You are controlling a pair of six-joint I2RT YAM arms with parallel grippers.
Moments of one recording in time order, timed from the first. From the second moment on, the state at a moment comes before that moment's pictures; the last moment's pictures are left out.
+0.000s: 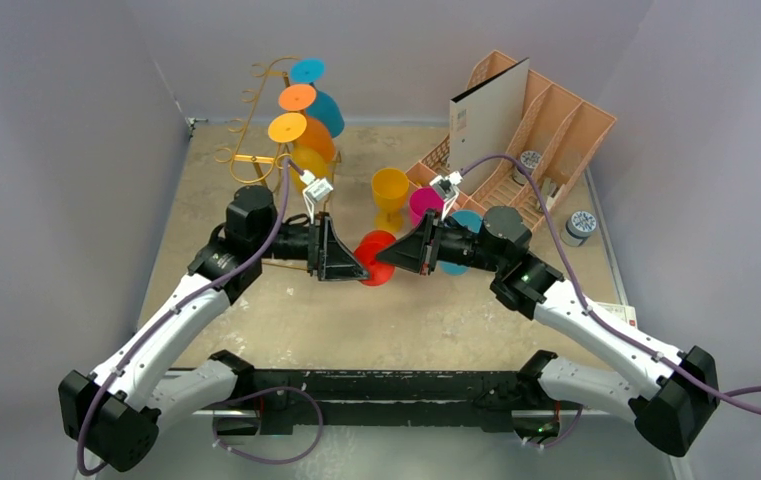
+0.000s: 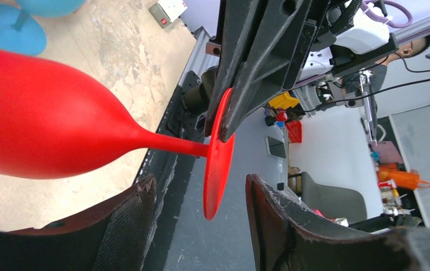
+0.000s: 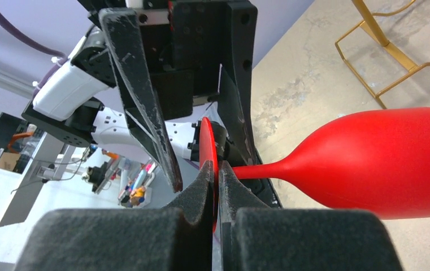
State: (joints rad) left arm -0.48 1.00 0.89 -0.19 1.00 -0.63; right arm 0.73 1.02 0.80 0.18 -0.59 0.83
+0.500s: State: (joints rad) left arm -0.52 1.00 0.87 -0.11 0.96 -0.69; right arm 0.73 1.02 0.78 0.23 -0.54 0.82
